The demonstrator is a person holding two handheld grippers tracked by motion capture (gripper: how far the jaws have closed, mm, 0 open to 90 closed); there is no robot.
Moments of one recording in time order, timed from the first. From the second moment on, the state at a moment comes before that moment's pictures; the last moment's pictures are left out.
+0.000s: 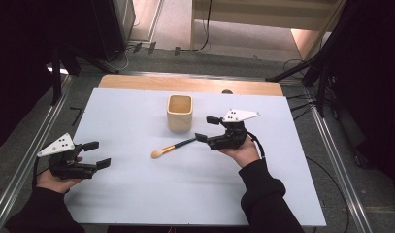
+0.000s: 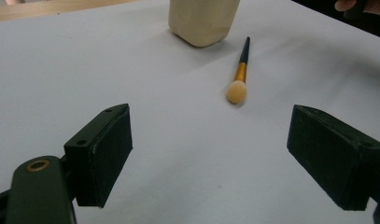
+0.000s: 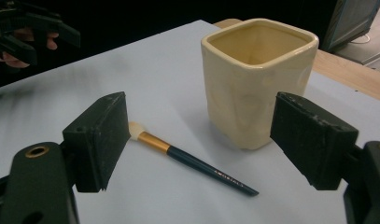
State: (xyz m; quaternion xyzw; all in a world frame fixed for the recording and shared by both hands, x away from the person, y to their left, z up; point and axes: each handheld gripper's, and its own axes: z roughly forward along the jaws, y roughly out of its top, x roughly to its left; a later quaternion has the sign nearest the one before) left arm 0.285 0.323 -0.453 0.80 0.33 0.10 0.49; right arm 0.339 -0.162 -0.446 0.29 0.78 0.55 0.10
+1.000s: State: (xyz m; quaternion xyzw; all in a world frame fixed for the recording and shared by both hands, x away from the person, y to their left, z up) left arm 0.285 0.325 -0.452 0.80 0.33 0.10 0.50; right arm 0.364 -0.108 -0.435 0.25 0.80 0.54 0.07
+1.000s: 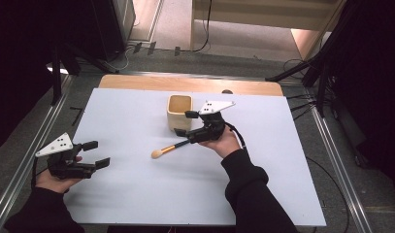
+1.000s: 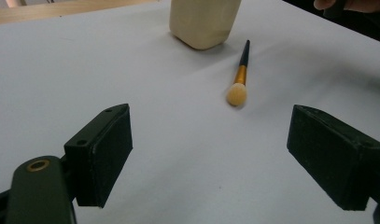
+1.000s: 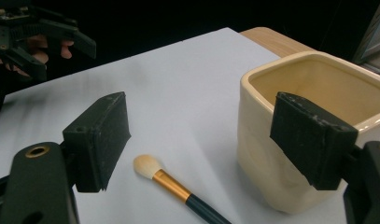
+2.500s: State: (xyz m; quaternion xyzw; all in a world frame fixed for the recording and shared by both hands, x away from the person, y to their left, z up) left arm 0.285 0.325 -0.453 0.80 0.33 0.10 0.49; right arm 0.382 -0.053 -0.435 0.10 0.96 0.25 0.03
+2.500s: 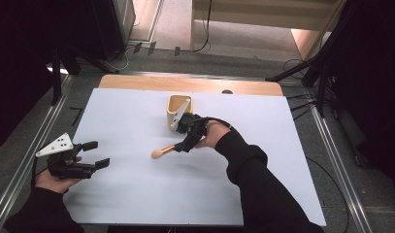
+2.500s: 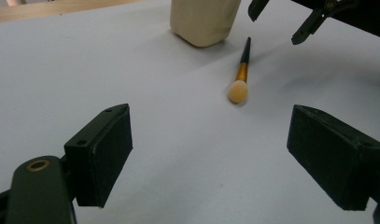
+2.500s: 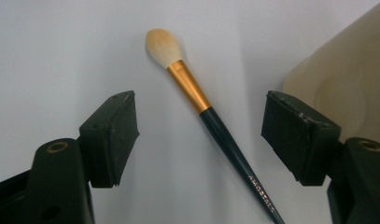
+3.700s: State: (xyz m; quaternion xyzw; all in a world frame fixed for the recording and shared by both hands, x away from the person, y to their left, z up) left arm 0.285 0.325 -0.453 0.80 0.33 0.10 0.49; right arm 0.397 -0.030 -0.468 0.08 0.98 0.18 0.01
